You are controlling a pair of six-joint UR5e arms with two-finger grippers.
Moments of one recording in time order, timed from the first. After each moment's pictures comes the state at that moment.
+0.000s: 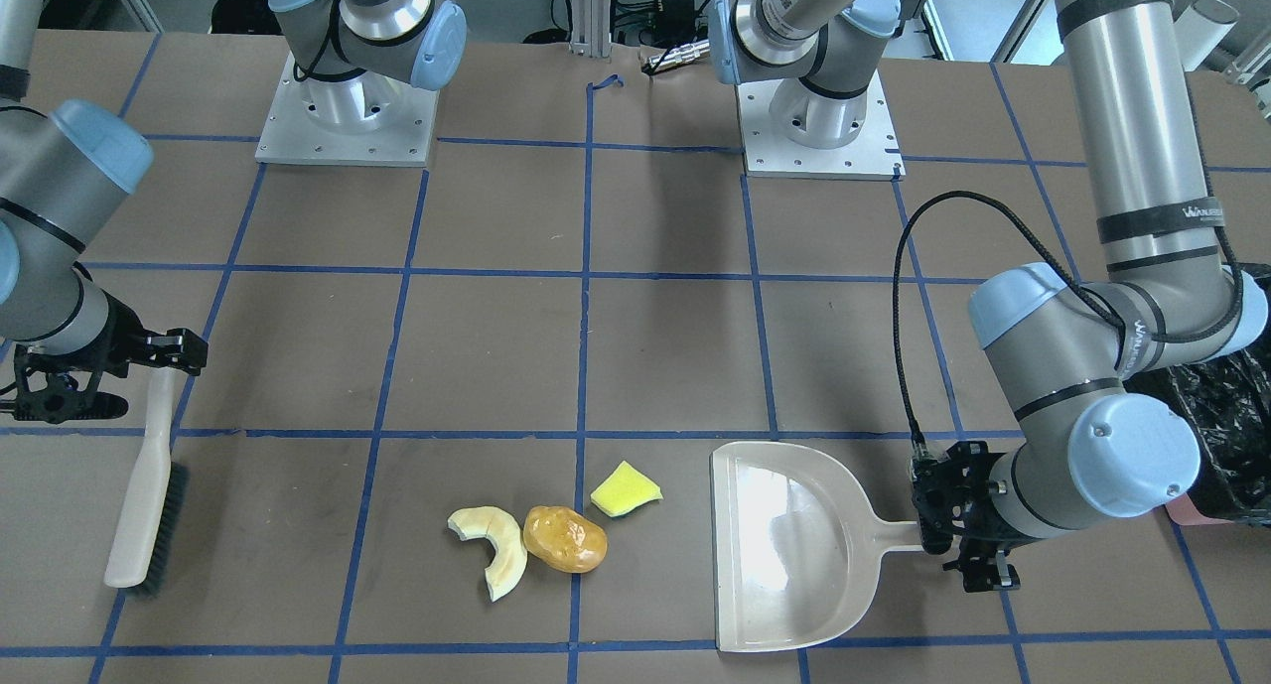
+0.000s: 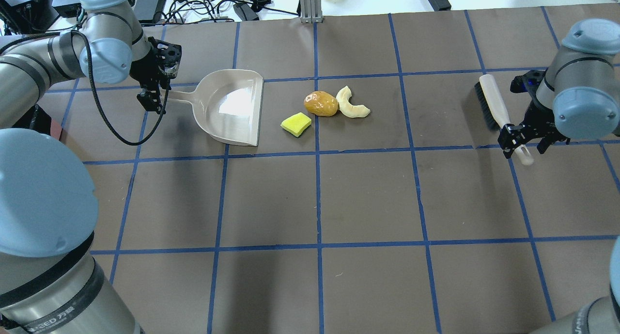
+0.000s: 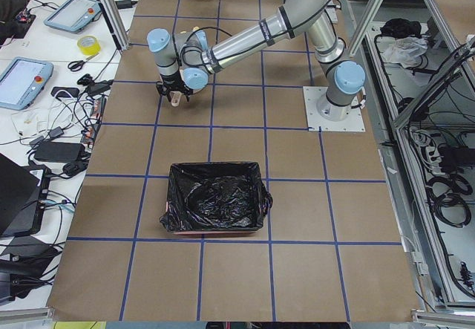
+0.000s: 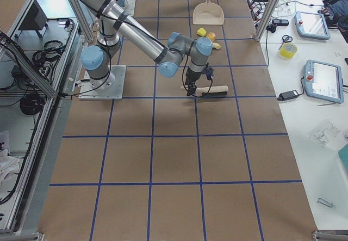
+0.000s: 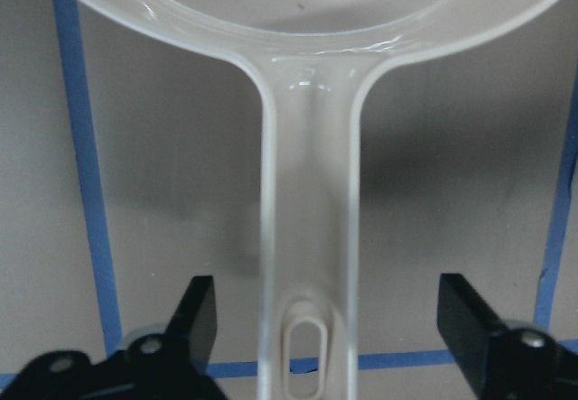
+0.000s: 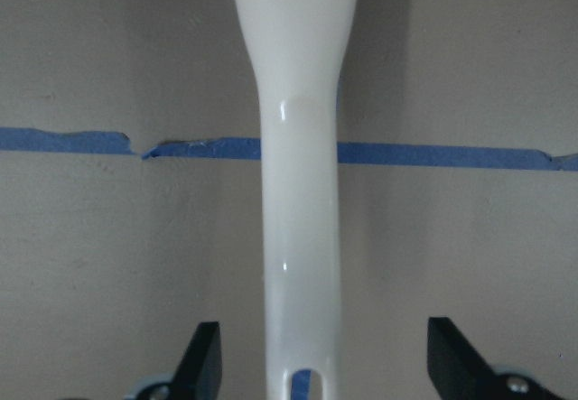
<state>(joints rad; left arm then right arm) -1.37 -2.18 -1.42 -1.17 1.63 1.76 1.17 -1.27 1.90 -2.06 -1.71 -0.45</state>
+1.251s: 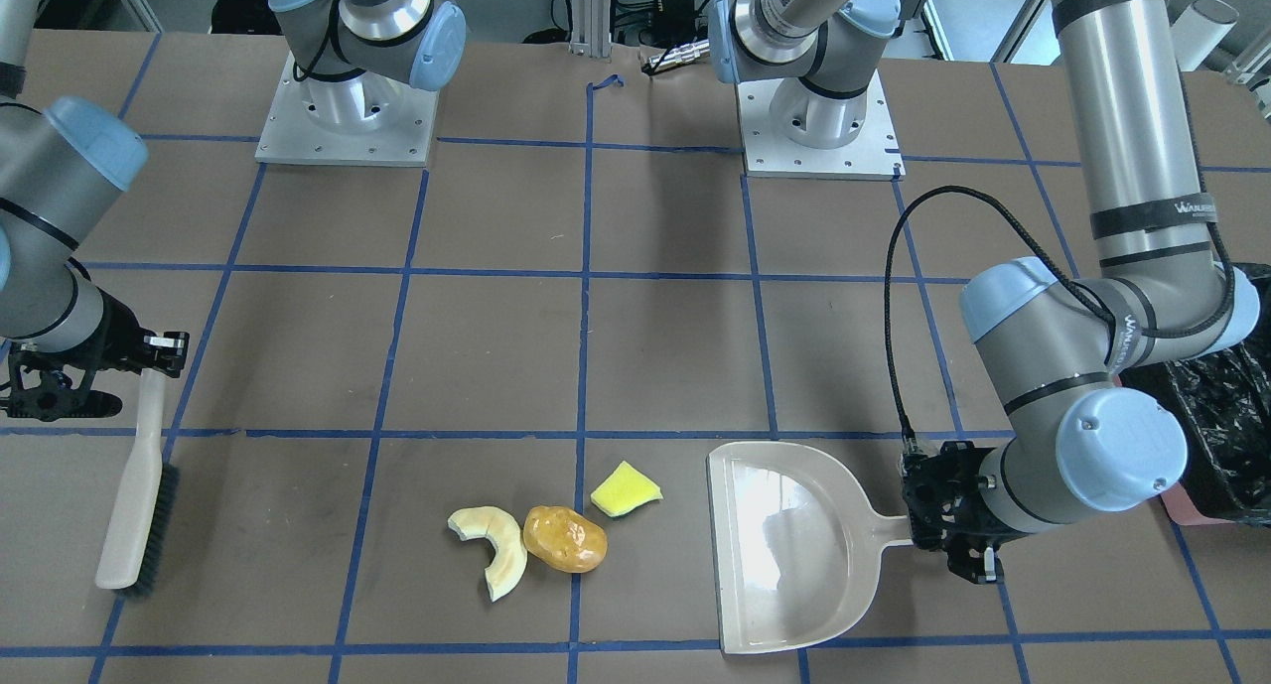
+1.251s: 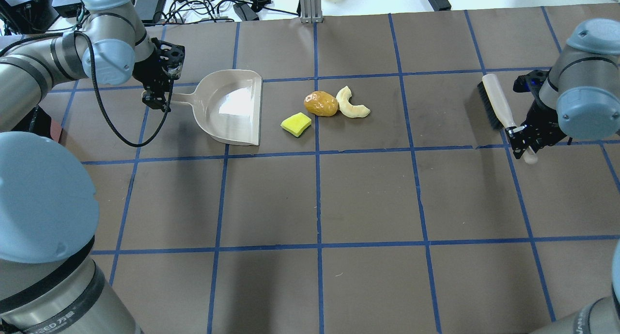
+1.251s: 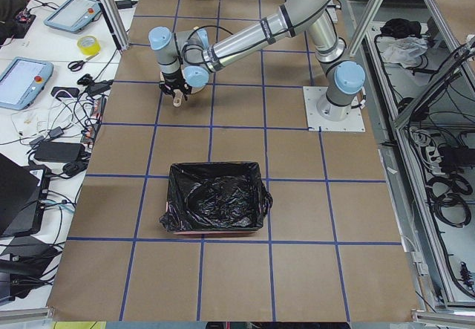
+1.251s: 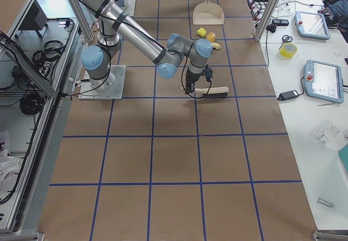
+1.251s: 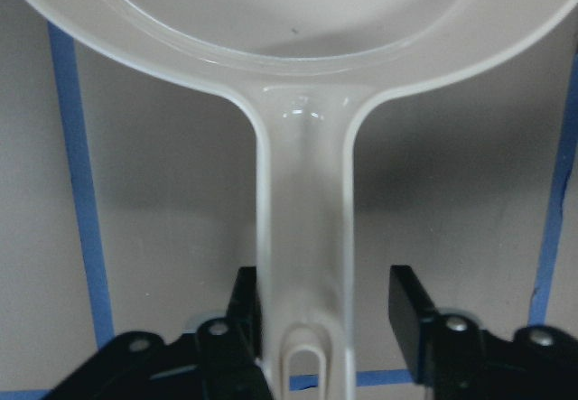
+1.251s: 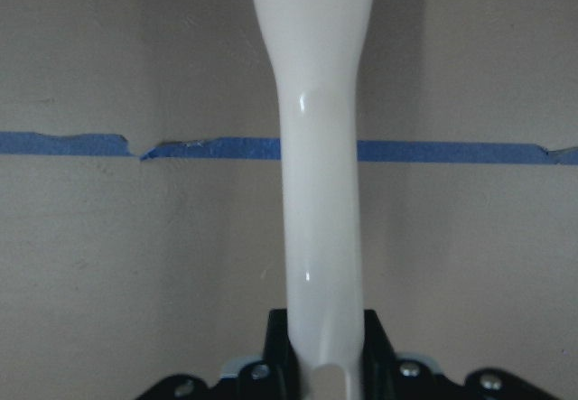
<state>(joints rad) -1.38 -2.17 -1.44 -1.17 1.63 1.75 1.16 -1.28 1.89 -2.06 -1.70 -0.44</state>
